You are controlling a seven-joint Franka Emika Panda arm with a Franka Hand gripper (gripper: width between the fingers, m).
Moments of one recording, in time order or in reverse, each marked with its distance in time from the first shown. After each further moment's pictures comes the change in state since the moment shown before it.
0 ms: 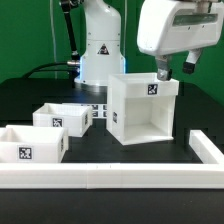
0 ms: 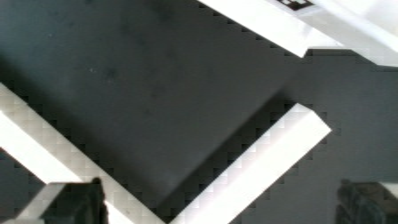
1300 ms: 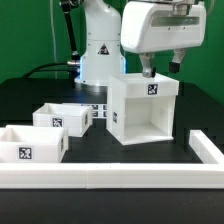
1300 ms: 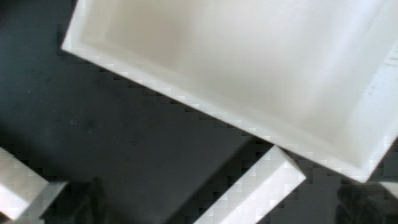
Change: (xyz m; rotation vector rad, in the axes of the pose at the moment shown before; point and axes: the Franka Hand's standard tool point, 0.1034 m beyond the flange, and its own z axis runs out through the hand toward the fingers) arm -0.042 -0.024 0.012 -0.021 0.058 0.045
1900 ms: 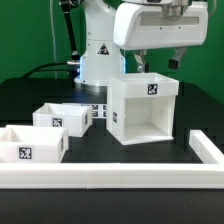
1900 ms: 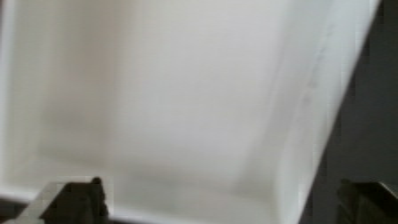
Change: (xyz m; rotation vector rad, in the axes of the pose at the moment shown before) arm -0.038 -0.045 0.006 0.039 -0.031 0.223
